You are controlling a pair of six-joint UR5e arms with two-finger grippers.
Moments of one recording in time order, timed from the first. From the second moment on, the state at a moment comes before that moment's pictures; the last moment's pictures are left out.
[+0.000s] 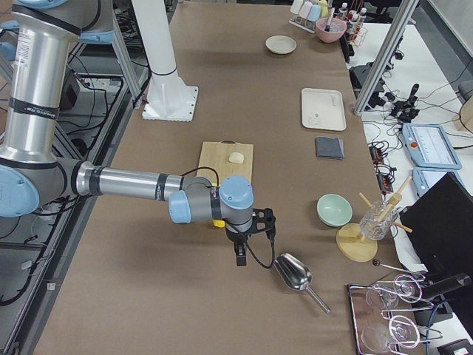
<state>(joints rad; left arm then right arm) -1.59 -1.30 -1.75 -1.79 -2.36 0.05 1.49 -1.81 1.72 -1.34 2.25 0.03</state>
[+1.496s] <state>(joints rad) -1.58 -1.31 -1.74 -1.81 -2.40 0.02 1.49 -1.82 1.71 -1.30 2.36 0.03</state>
